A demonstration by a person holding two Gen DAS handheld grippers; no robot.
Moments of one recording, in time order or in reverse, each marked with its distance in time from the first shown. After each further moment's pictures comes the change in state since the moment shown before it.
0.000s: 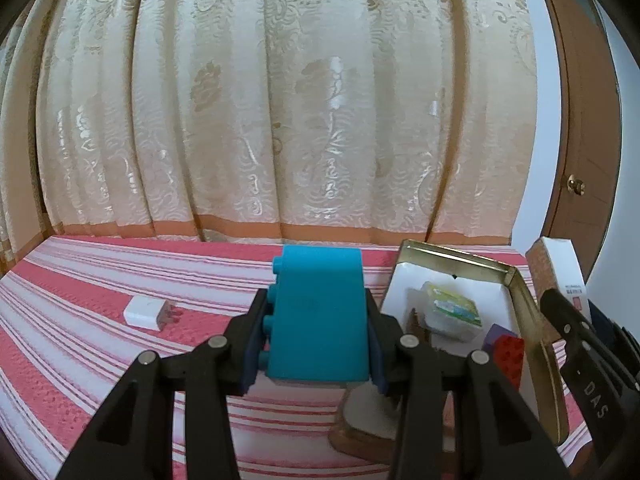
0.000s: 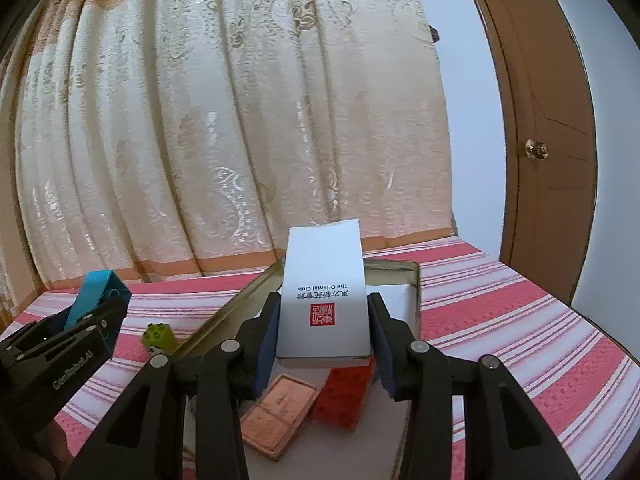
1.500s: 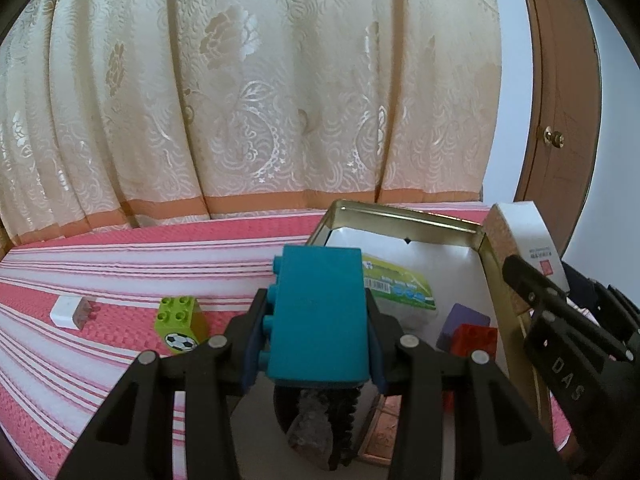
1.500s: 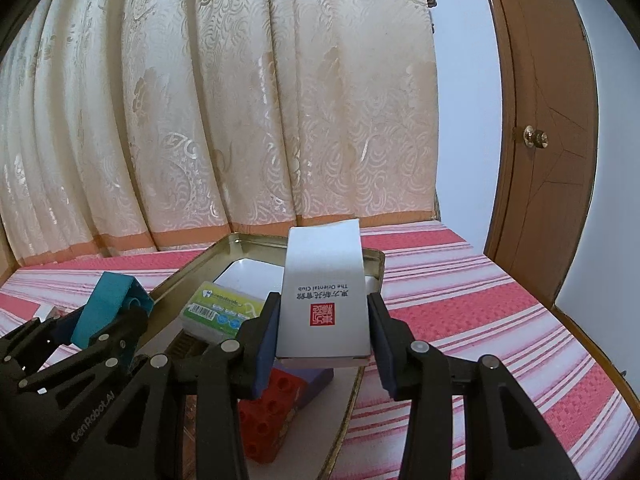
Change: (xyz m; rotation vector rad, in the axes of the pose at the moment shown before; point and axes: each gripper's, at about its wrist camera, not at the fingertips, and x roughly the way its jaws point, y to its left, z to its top) left arm 0.047 -0.073 -0.006 0.095 0.130 -0.084; right arm 0.051 -0.042 0.010 -0.058 0.119 -0.048
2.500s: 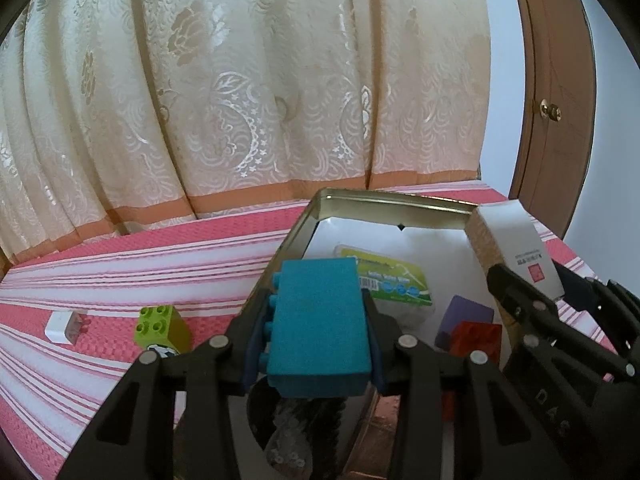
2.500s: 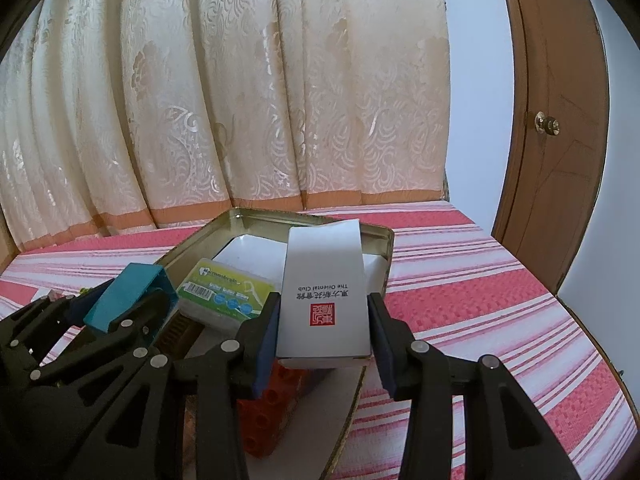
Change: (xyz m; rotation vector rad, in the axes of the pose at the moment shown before) left arm 0.017 -0.018 0.002 0.077 0.043 0.006; right arm 0.015 0.003 -0.003 -0.016 0.090 0.014
